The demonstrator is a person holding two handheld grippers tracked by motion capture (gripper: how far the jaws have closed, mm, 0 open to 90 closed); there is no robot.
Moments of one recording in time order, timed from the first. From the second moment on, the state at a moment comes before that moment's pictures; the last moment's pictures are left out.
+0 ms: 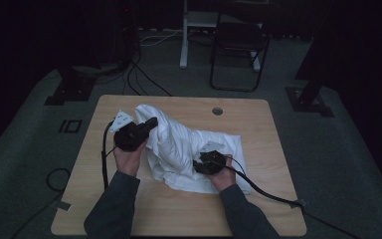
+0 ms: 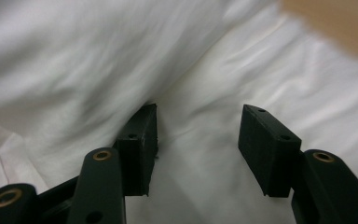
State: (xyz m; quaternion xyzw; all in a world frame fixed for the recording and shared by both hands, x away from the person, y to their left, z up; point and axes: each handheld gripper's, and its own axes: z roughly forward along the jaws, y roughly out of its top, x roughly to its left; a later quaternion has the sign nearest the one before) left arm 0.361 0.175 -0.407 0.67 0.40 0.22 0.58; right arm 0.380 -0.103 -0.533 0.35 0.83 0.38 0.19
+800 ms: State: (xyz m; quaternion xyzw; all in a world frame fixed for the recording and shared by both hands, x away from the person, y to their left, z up) left arm 0.360 0.112 -0.405 0.72 0.34 0.20 0.58; right arm 0.373 -0.132 -0.559 0.39 0.81 0.38 0.21
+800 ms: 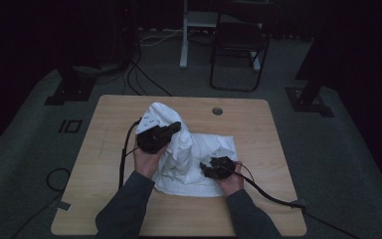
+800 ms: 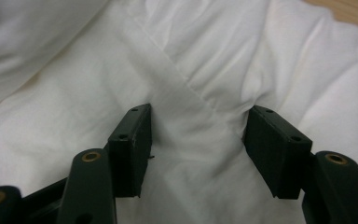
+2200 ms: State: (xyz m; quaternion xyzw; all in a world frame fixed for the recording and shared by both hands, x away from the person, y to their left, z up) left arm 0.356 0.017 -0.509 0.81 0.31 0.07 0.50; right arm 0.398 -0.180 -0.498 0.40 0.76 0.48 0.16
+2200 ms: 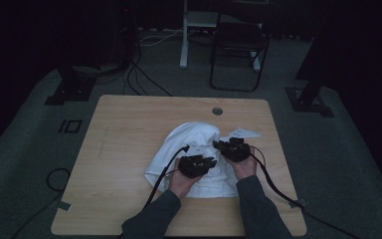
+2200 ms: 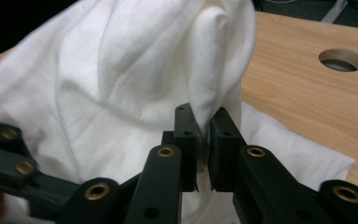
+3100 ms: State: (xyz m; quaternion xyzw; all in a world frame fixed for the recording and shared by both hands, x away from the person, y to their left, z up) left arm 0.394 0.120 -0.504 0.76 0.40 0.10 0.50; right arm 0.411 -0.185 -0.516 0.43 0.77 0.45 0.16
